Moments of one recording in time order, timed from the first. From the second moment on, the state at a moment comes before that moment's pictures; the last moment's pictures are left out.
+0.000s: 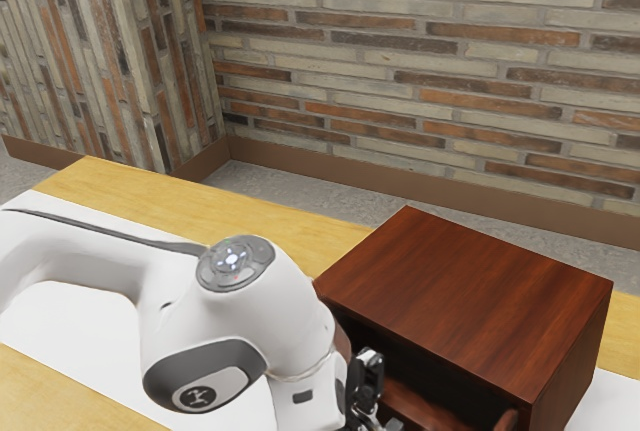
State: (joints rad) arm -0.41 -0.17 -0.42 -2.52 -0.08 2.69 1.04
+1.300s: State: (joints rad) arm -0.49 -0.53 -0.59 -2.76 -0.25 2.60 0.88
